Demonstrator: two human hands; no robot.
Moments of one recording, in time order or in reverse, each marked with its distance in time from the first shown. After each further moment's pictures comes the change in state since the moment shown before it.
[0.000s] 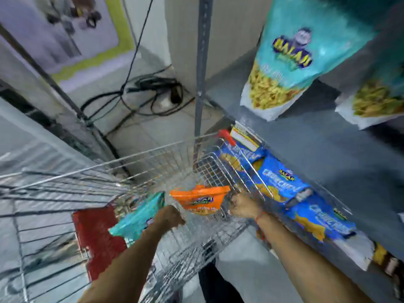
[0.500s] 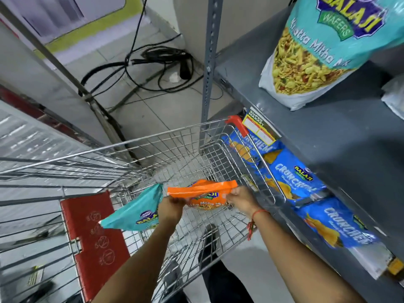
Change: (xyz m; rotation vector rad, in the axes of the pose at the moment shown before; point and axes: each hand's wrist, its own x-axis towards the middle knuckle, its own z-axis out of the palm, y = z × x) left_hand 0.021 0.010 0.035 -0.513 0.372 -0.093; right_hand 0.079 0.031 0.031 0.445 0.063 0.081
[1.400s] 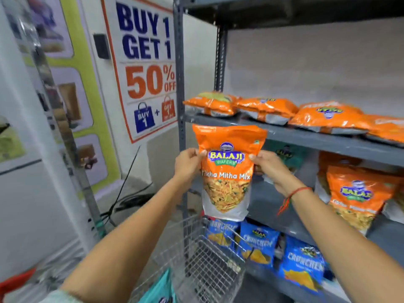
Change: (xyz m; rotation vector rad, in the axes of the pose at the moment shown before) left_hand -0.288 0.281 -0.227 -0.271 -0.269 1.078; right_hand -0.384 -0.181 -0.141 0.421 0.715 -0.694
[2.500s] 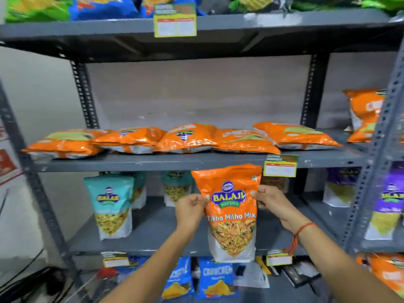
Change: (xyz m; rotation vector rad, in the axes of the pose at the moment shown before) left_hand -0.082 0.035 0.327 -0.243 -0.411 0.046; right_hand -0.126 0.112 -0.303 -0.075 0.406 0.168
